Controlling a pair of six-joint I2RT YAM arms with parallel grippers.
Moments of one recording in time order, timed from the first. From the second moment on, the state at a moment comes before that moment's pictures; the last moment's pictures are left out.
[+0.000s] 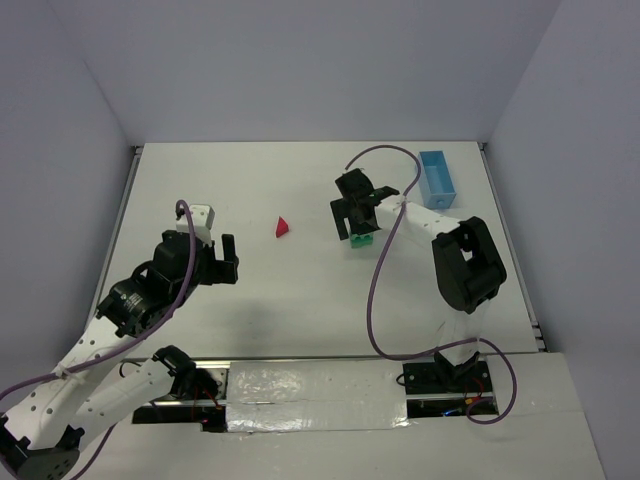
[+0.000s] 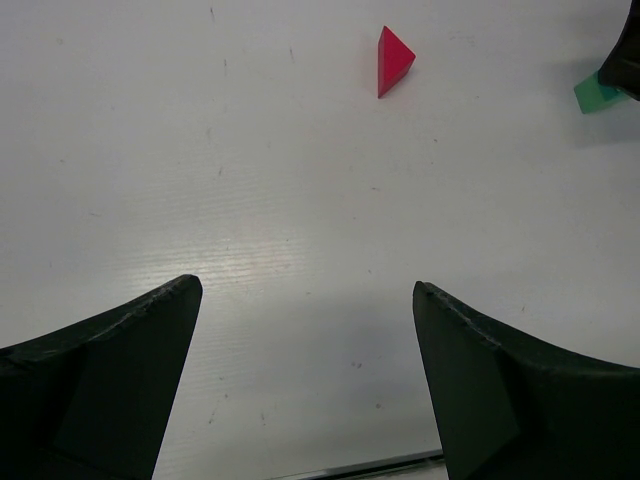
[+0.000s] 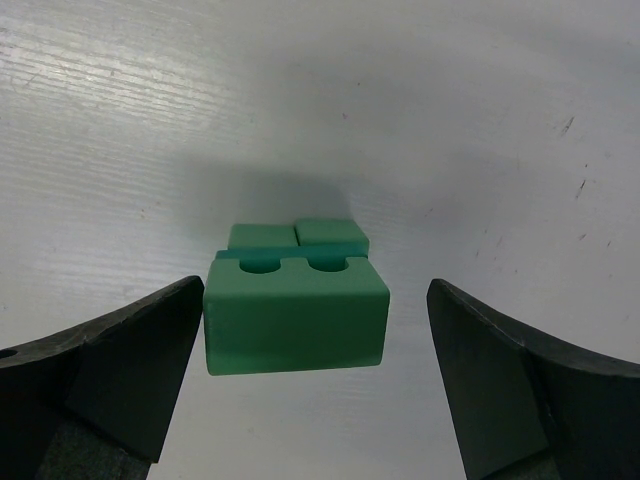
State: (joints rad) left arm -0.59 0.71 0.88 -0.74 -0.37 -0.35; right arm 0.53 1.84 1.33 -0.54 0.33 0.21
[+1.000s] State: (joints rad) left arm -0.59 0.71 0.88 -0.74 -0.37 -0.35; right arm 0.52 1.85 1.33 -0.54 0.34 0.20
